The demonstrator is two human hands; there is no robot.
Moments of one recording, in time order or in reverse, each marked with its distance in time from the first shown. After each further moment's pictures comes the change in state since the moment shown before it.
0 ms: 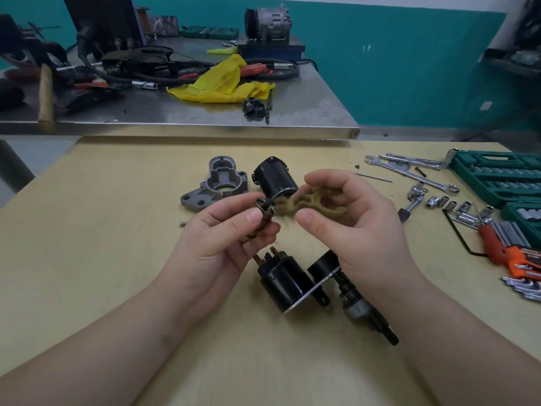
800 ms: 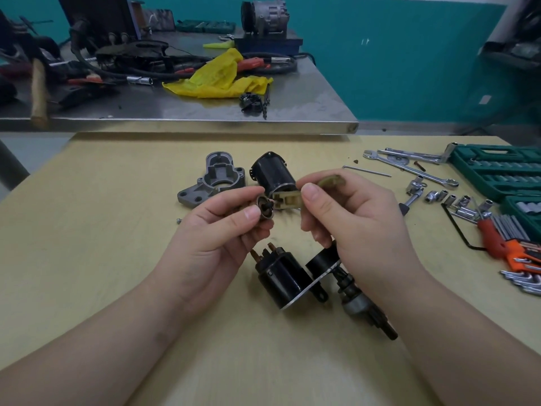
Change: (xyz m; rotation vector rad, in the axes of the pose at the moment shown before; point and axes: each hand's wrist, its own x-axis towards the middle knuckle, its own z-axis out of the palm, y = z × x) left_hand 0.002 0.001 -0.004 0.010 -0.076 0.015; right_hand 0.000 -0.002 -0.001 -0.036 0.011 0.057
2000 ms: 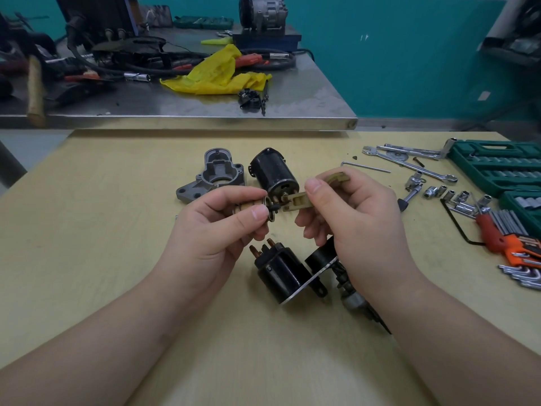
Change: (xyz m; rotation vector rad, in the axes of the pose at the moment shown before) left_hand -0.004 0.004 0.010 0.166 0.061 0.057; right_hand -0.003 0.002 0.005 -0.054 0.101 0.014
